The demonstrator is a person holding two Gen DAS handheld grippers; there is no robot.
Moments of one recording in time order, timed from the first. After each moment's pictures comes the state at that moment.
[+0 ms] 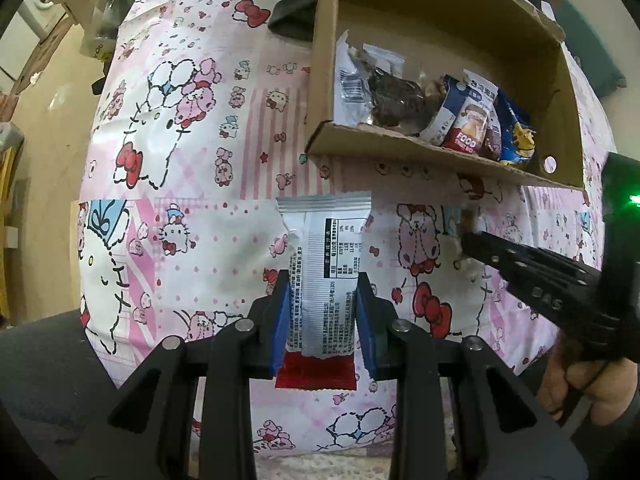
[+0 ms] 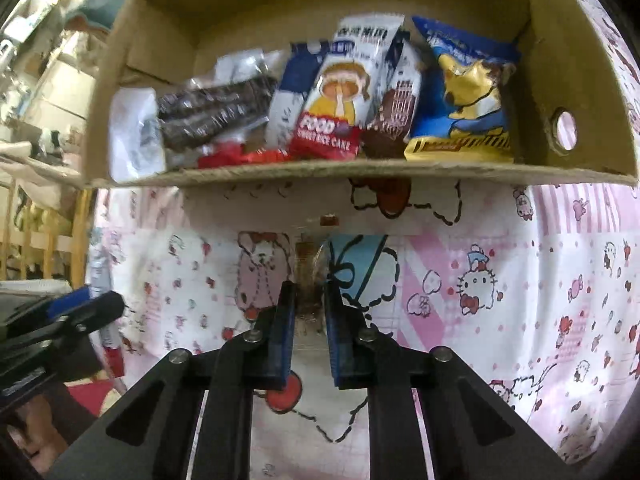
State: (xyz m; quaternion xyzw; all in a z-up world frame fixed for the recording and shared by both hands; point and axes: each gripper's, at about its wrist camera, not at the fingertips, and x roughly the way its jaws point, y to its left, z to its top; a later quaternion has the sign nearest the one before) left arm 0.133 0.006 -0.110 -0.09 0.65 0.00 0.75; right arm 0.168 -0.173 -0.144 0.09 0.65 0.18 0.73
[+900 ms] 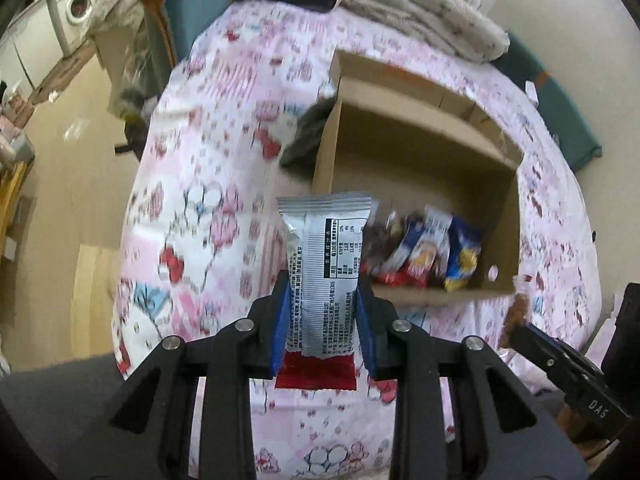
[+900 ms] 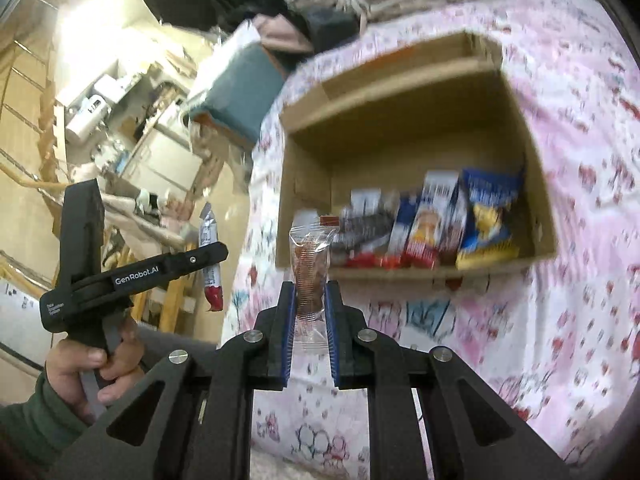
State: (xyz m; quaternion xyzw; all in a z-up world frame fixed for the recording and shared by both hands) left arm 0.166 0.033 0.004 -0.13 0.54 0.01 0.83; right arm 0.140 -0.215 -0.010 0.21 0.49 0.29 0.80
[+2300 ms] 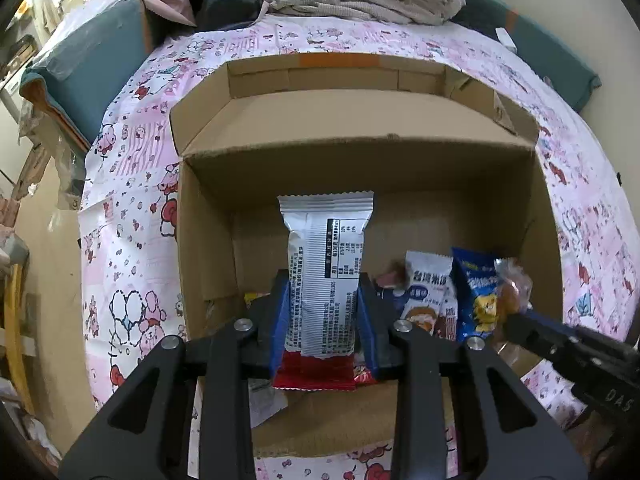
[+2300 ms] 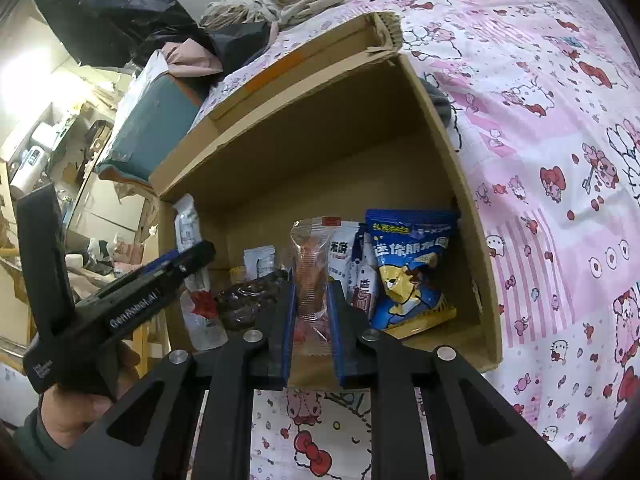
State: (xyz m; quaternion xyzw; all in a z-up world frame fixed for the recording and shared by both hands) left arm 0.267 -0.058 -0.061 0.00 0.53 -0.04 0.85; right arm 0.227 -0.249 -0.075 0.24 0.52 0.18 0.80
